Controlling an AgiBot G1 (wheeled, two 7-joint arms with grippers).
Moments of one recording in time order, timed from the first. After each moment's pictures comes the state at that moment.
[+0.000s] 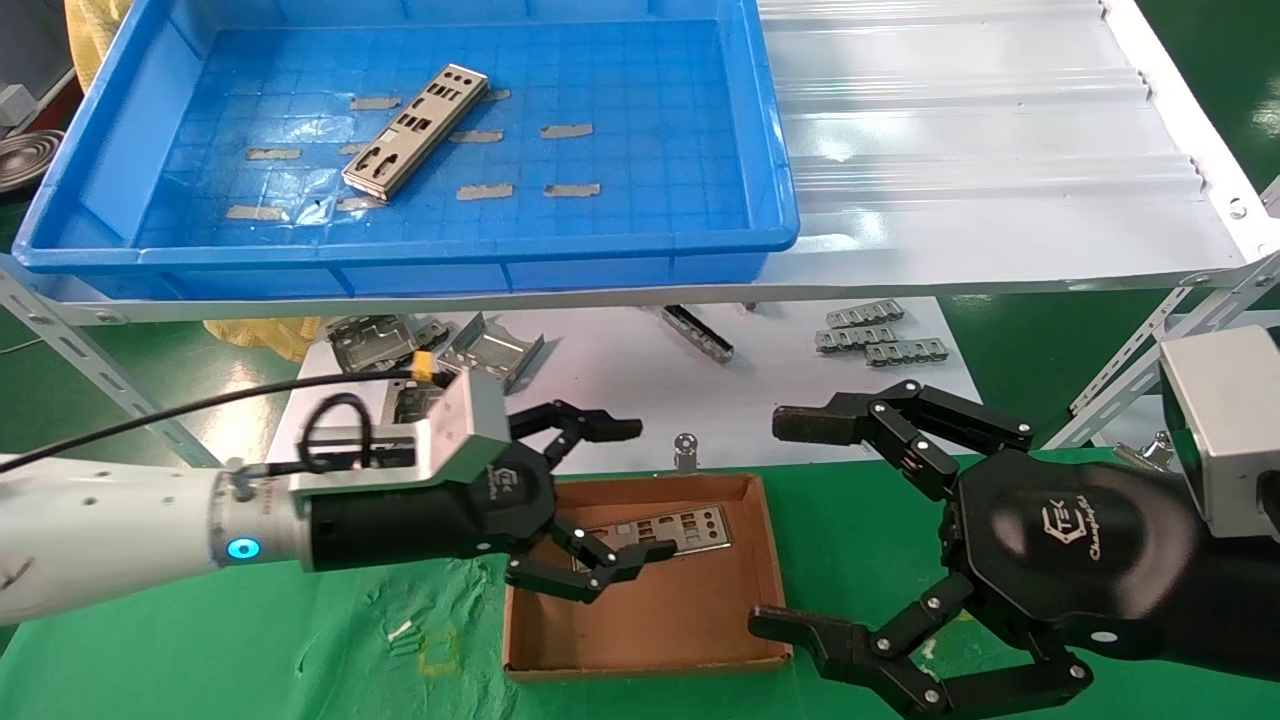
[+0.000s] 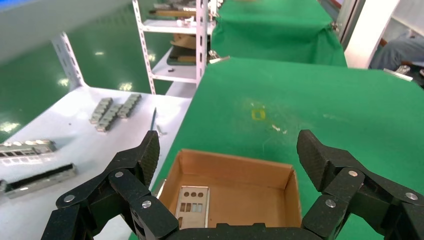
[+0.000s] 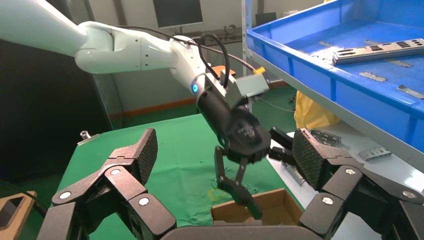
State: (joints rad) left arm -1.33 1.04 0.61 -0.71 0.99 1.35 0.19; right arm 1.10 -0.56 -0.40 1.24 -0.63 -1.43 0.11
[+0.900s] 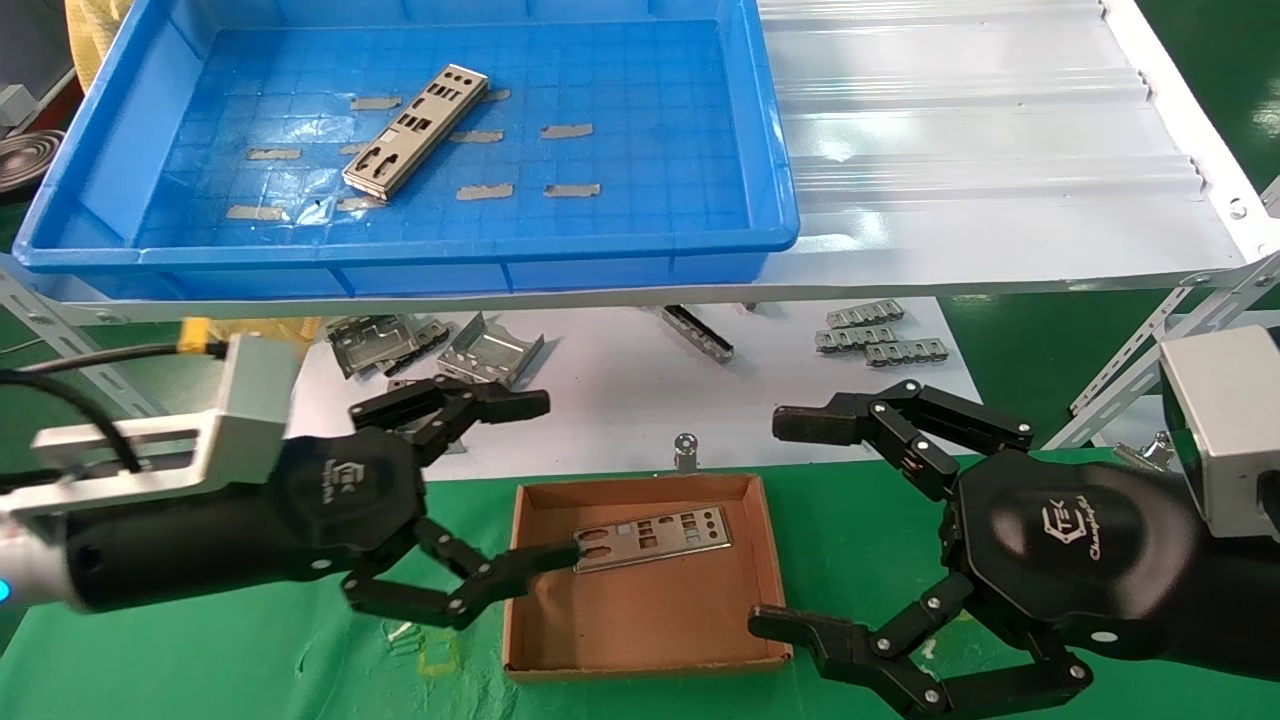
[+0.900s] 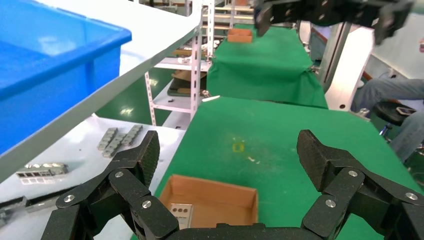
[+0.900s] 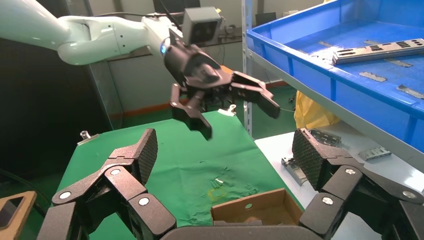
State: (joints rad) left arm -1.19 0.80 0.42 -1.03 0.84 1.43 -0.03; right arm 1.10 -0.56 -0.40 1.24 -0.63 -1.43 0.11
